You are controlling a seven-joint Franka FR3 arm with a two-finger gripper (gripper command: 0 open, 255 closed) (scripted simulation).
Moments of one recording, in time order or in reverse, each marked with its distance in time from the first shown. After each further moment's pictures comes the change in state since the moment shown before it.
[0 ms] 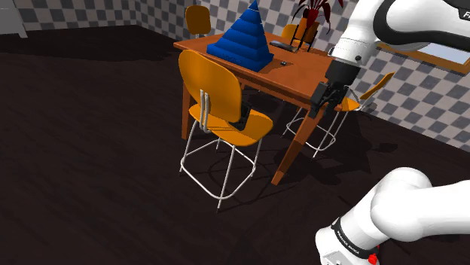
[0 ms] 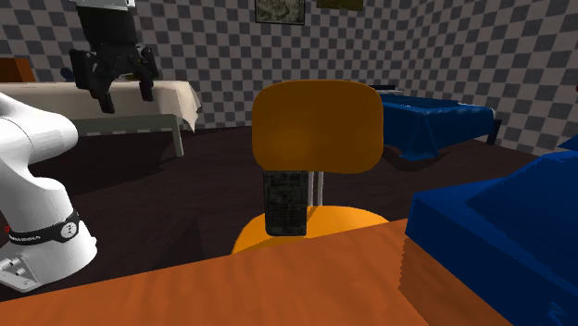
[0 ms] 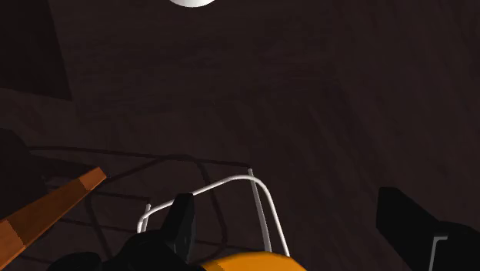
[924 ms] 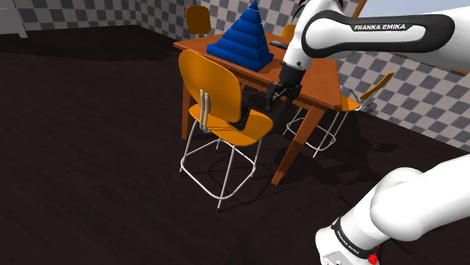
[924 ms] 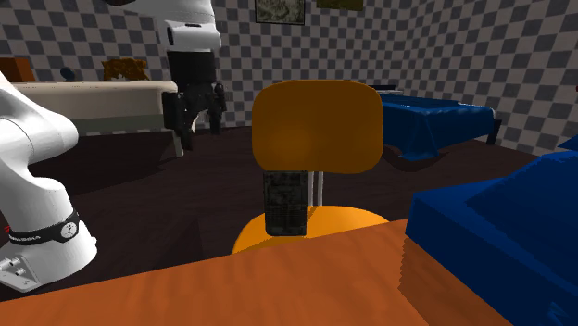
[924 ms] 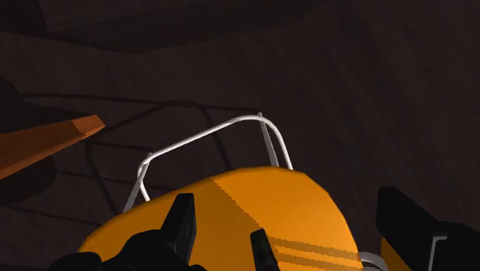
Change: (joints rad) arm -0.008 0.403 0.043 0.130 -0.029 0.334 0.040
